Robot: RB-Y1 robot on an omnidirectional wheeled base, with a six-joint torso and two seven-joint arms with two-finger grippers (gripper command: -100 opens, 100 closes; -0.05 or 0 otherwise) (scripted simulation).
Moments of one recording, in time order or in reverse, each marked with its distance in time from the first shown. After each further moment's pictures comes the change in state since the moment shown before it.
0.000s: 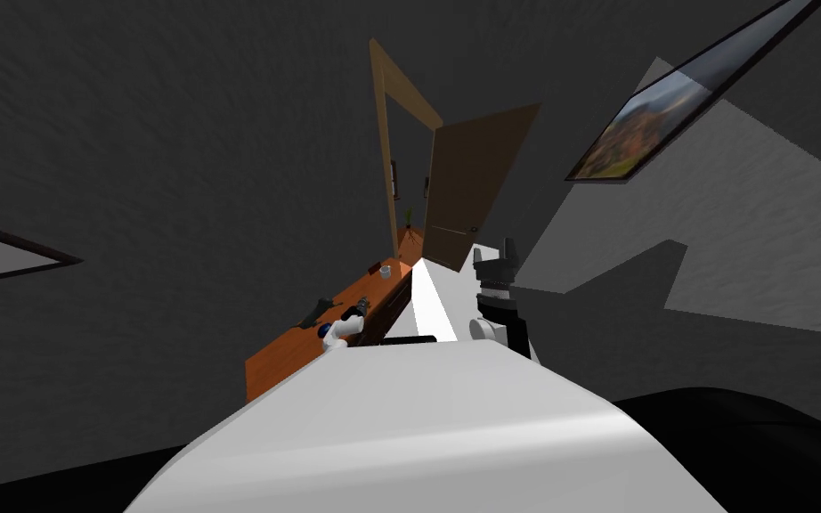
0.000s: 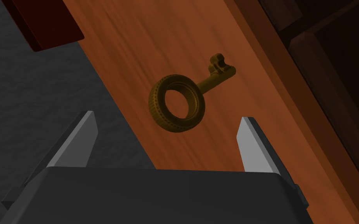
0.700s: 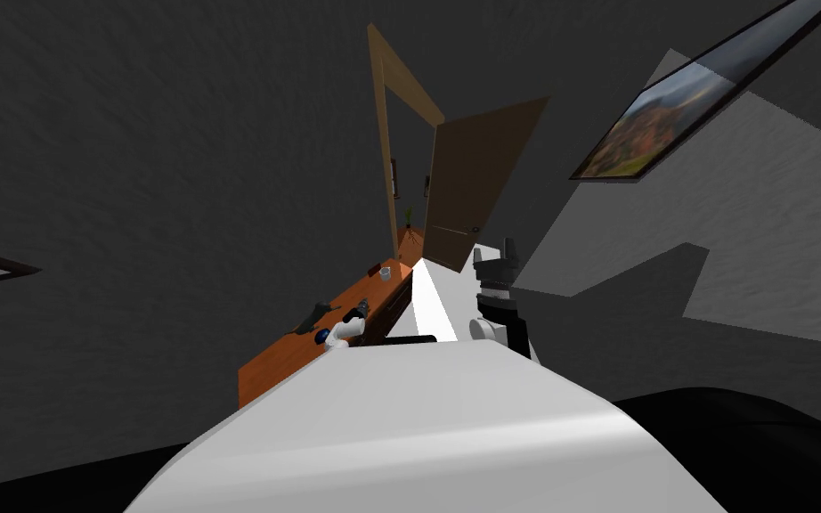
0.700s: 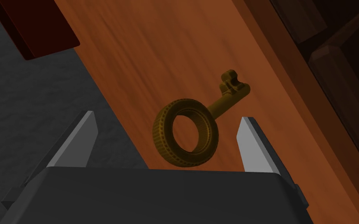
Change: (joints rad) left arm -0.018 -0.006 0.000 0.081 -0.009 -0.064 0.005; right arm 0.000 0.000 0.000 0.000 0.000 0.000 0.000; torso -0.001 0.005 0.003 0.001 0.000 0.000
